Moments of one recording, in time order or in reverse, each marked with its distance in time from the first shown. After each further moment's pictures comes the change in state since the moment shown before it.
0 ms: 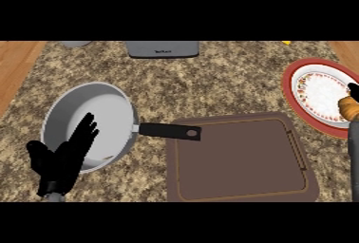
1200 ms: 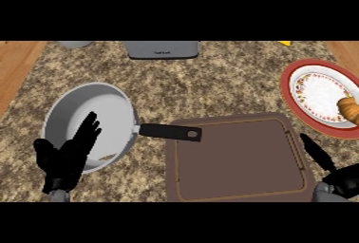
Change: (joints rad) left arm -0.017 -0.041 0.022 0.034 -0.042 -0.020 -0.014; right arm 0.549 0.295 0.344 -0.492 -0.381 0.163 -0.241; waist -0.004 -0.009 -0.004
